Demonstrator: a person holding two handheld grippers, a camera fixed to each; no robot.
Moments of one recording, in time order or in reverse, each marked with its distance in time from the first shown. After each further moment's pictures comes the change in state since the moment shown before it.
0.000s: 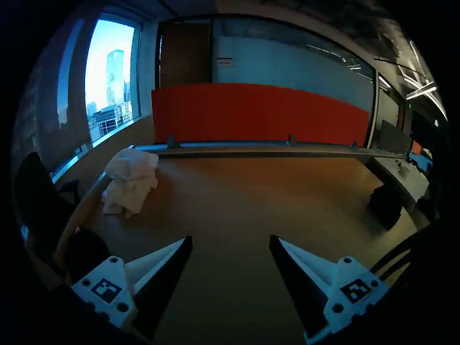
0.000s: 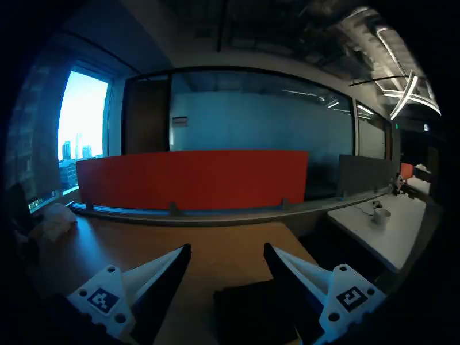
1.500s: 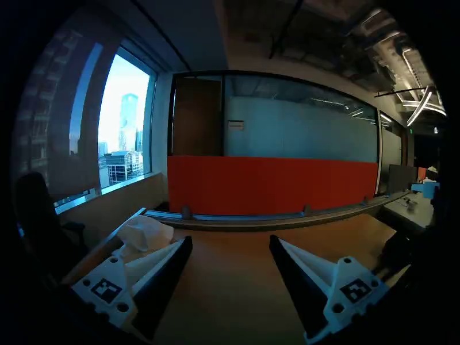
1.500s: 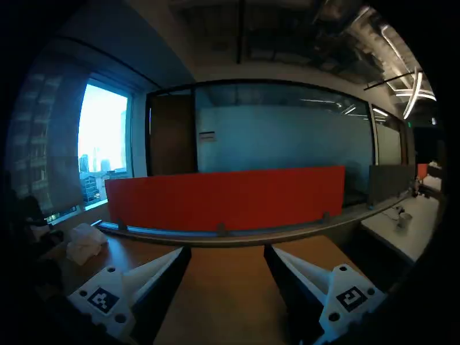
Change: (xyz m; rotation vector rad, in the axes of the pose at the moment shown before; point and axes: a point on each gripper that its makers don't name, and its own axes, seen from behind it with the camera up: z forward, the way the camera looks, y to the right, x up) left arm 0.131 -0.050 0.011 0.053 0.388 -0.023; right arm 0.056 -0.168 -0.006 0.135 0.076 0.031
